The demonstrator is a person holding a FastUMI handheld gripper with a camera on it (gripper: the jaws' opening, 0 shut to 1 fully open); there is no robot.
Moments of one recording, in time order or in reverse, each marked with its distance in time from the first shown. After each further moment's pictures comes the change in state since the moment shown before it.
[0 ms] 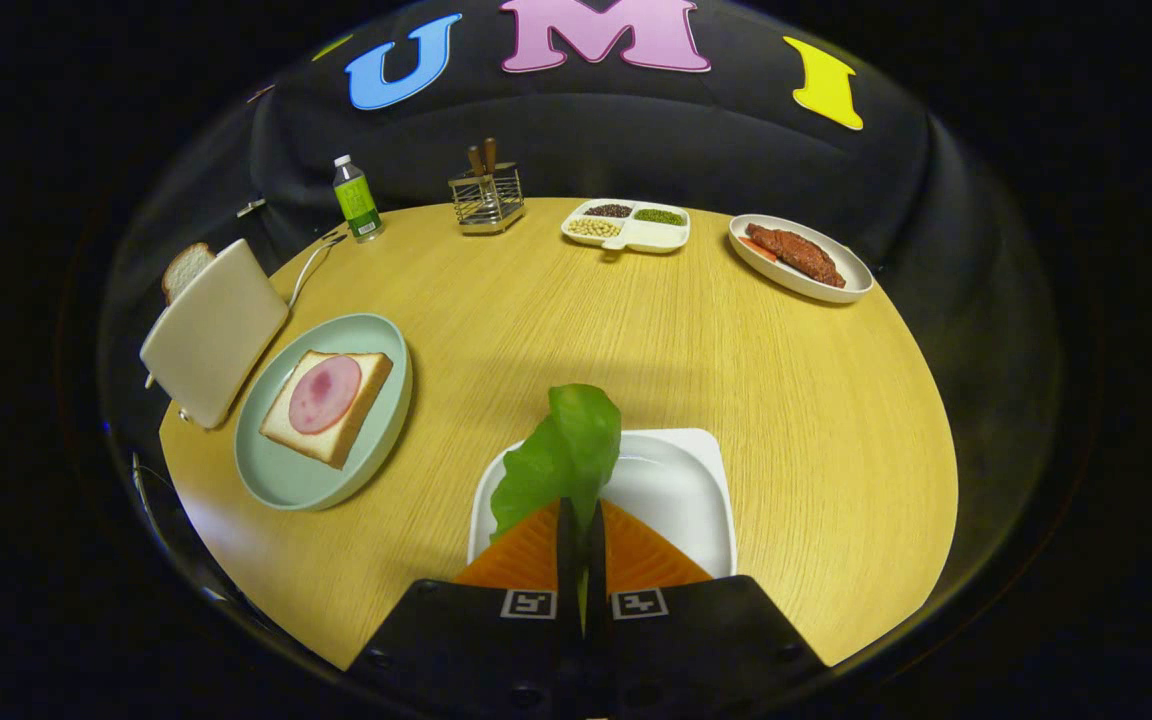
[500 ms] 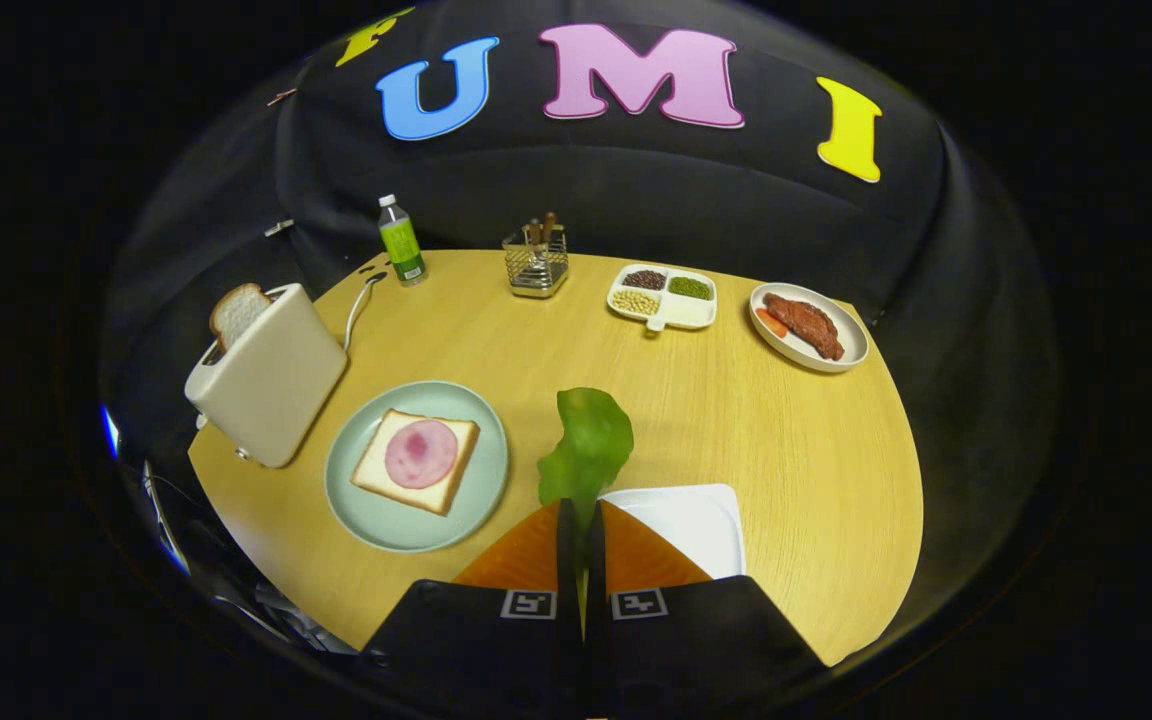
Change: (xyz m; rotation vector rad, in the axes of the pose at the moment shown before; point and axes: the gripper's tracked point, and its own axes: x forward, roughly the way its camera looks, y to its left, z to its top) arm -0.063 0.064 0.068 -0.039 -0.079 0.026
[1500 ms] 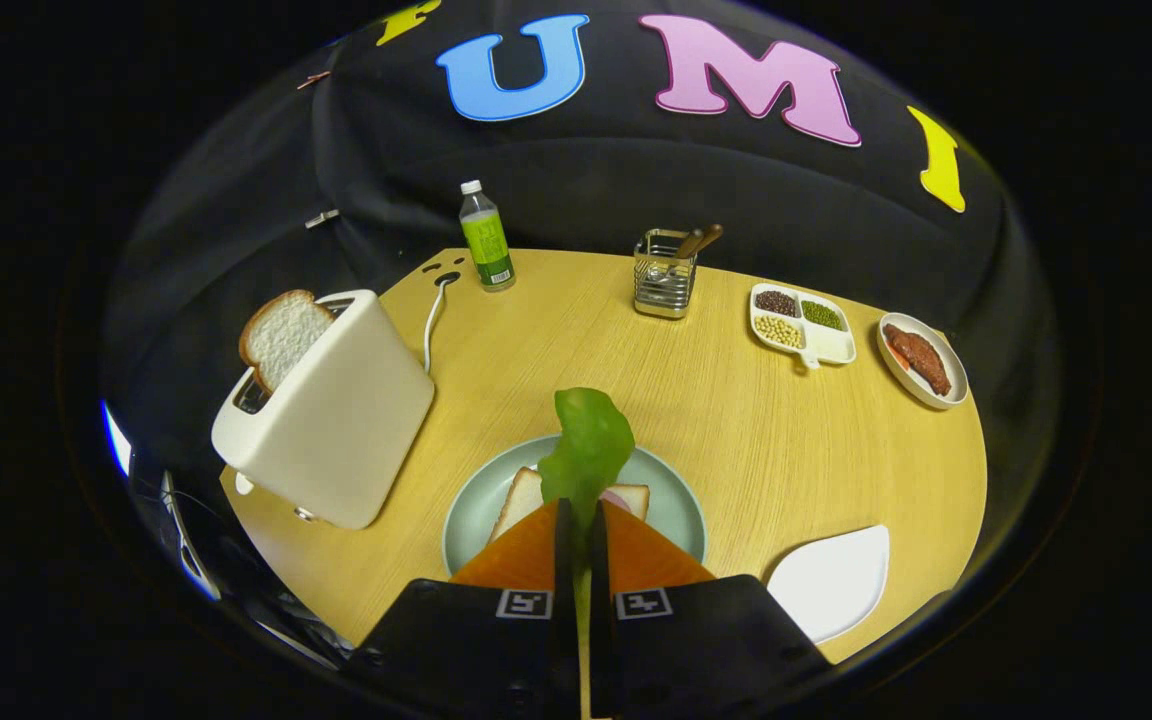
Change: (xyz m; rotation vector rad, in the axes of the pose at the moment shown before) arm 0.071 0.143 0.028 0.000 0.027 0.101
